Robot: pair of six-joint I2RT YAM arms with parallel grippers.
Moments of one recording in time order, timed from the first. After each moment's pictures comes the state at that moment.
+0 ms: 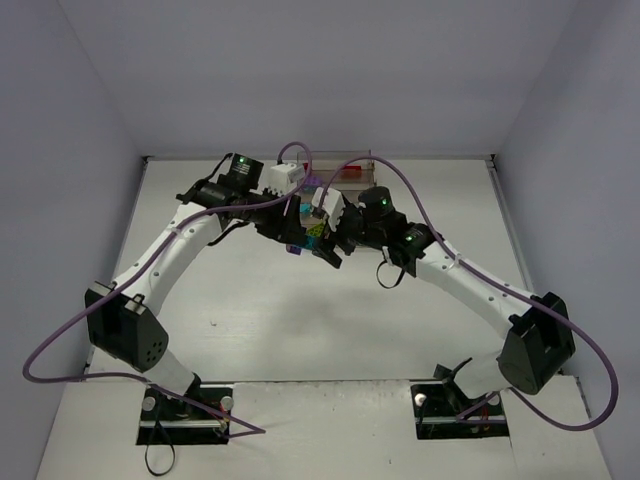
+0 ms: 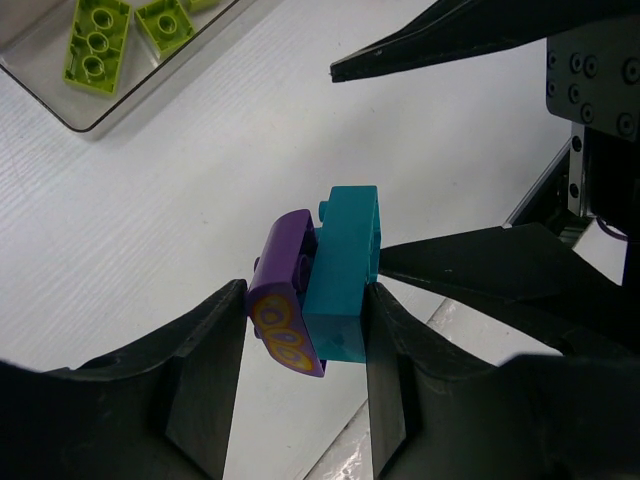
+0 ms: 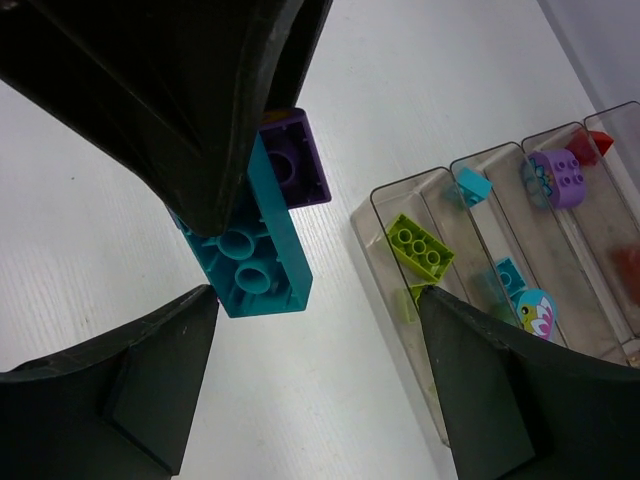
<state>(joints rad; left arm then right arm) -0.44 1.57 1.55 -0.85 0.56 -0.06 0.66 1.42 1.12 -0.19 -0.38 -0.42</state>
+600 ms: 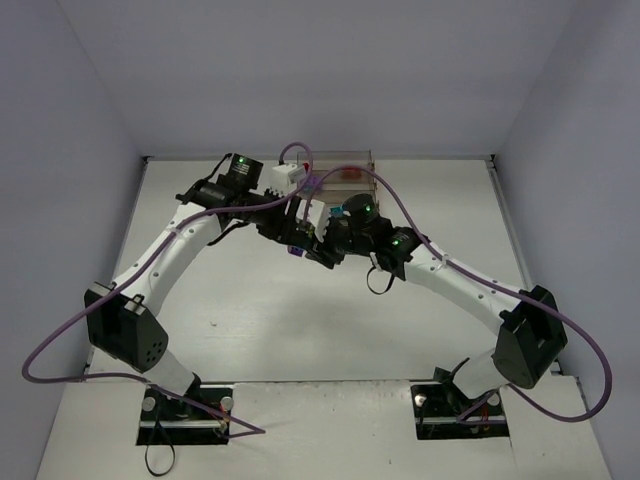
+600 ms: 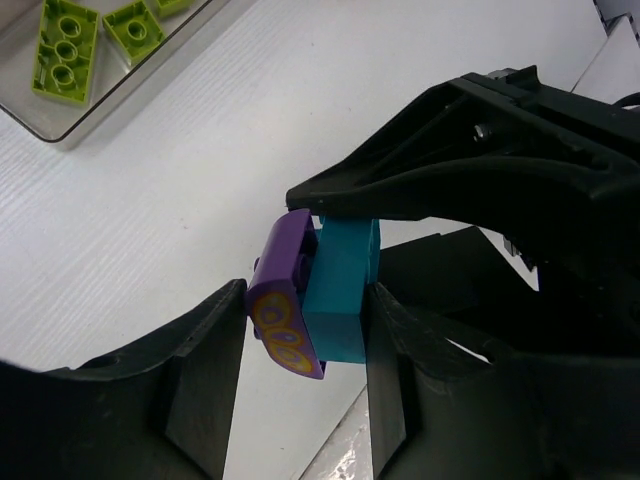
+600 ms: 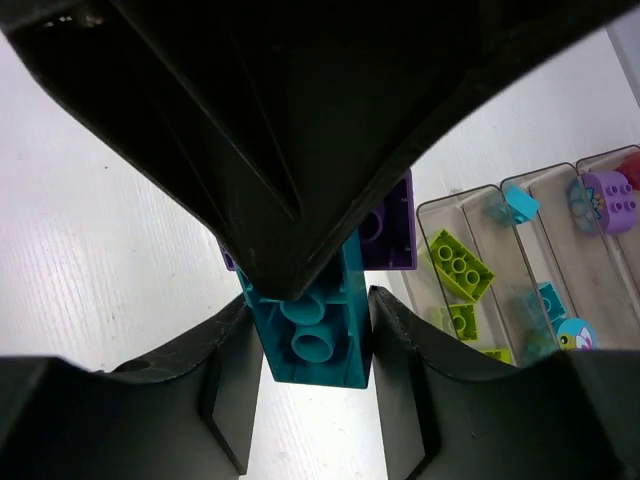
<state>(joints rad) -0.45 1.57 1.55 -0.86 0.61 -0.05 0.73 1.47 1.13 -0.20 -0.37 -0.43</state>
